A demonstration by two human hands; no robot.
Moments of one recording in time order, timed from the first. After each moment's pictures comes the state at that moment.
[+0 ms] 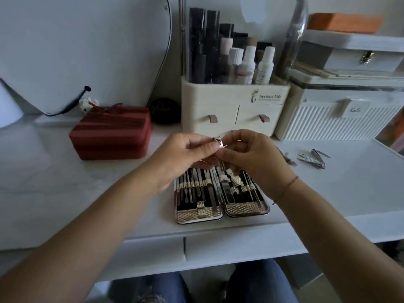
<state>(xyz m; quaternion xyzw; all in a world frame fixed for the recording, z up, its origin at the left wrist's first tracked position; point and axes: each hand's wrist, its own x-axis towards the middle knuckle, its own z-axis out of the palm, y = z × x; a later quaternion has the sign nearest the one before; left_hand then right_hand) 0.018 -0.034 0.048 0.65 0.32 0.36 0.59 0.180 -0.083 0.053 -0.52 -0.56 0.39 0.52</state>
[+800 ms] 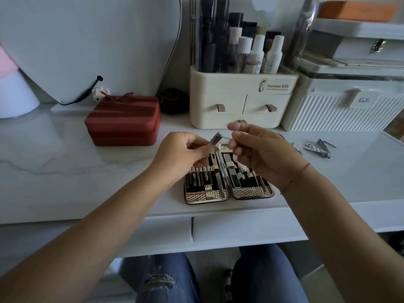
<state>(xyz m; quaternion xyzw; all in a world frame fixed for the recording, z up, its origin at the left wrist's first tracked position) 0.009 -0.049 0.028 0.65 0.44 0.40 0.47 0.182 -0.091 0.050 -0.43 -0.43 0.59 0.53</state>
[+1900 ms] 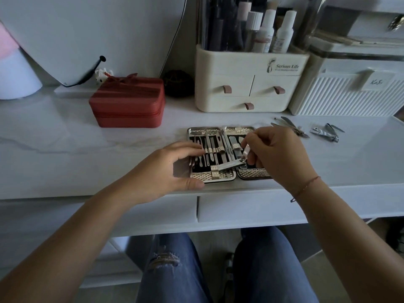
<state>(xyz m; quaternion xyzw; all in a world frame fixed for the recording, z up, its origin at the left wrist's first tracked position) -0.052 -0.080 0.000 0.85 0.36 0.25 0.30 0.171 -0.126 0.029 -0.64 -0.59 0.20 0.44</state>
